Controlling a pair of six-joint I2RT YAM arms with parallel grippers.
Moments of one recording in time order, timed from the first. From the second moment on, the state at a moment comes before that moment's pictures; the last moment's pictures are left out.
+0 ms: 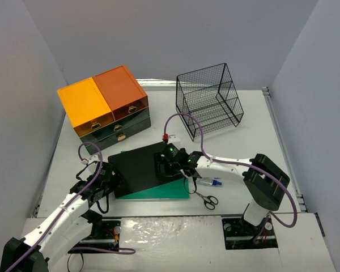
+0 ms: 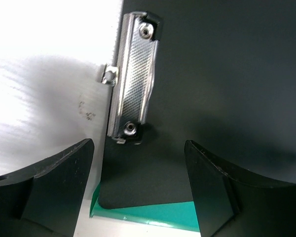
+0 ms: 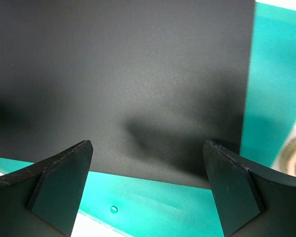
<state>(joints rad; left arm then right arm) -0.41 0.74 0.36 -0.57 -0.23 -0.96 0.97 1.65 0.95 -0.21 0.18 0.68</state>
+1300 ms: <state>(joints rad) -0.40 0.70 0.26 -0.45 -0.30 -1.02 0.97 1.71 0.94 -0.14 0.13 0.67</state>
